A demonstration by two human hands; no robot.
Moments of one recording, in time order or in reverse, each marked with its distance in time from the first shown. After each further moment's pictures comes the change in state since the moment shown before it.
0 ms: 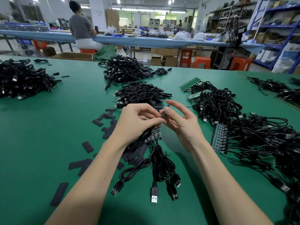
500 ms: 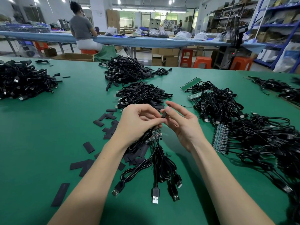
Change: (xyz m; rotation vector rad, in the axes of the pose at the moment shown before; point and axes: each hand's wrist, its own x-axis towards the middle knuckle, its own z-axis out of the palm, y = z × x) left_hand -0.001 0.001 0.002 -0.003 0.017 -0.002; right_hand 0.003 0.001 0.001 0.069 0.032 0.042
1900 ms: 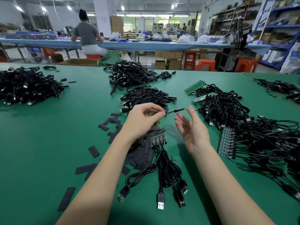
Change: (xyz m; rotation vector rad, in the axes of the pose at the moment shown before) left_hand 0.026 -0.008 -0.005 0.158 0.018 -0.099; right_hand 0.014 0.006 -0.005 0.236 0.468 0.045
